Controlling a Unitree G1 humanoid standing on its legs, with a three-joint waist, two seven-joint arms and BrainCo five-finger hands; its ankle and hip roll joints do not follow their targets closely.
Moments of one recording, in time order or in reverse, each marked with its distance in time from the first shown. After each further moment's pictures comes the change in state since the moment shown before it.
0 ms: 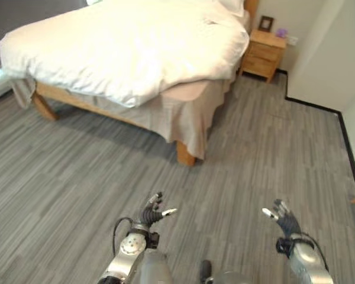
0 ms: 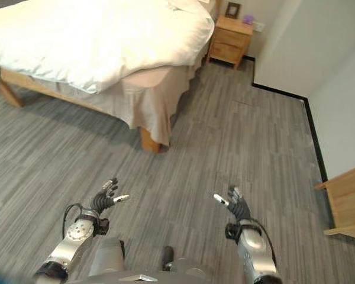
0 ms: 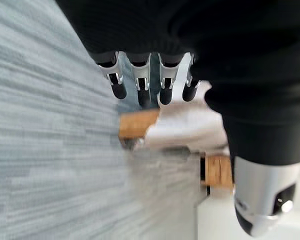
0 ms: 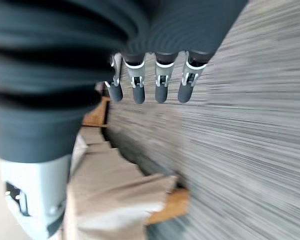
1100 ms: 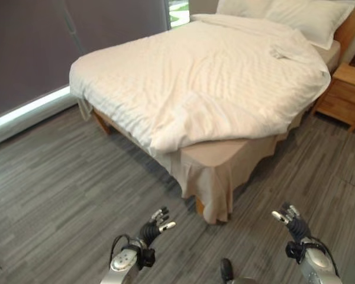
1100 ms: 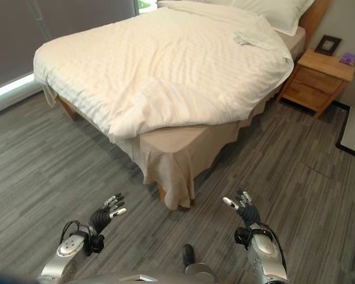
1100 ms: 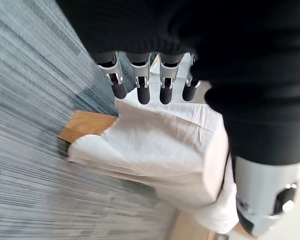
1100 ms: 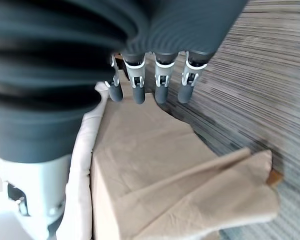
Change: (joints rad) left arm 0.062 0.034 0.011 -0.008 -0.234 0.002 -0.239; right arm 0.114 0.013 -0.120 0.001 0.036 0.009 0.083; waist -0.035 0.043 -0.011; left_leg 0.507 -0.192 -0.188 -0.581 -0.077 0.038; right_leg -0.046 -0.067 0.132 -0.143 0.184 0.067
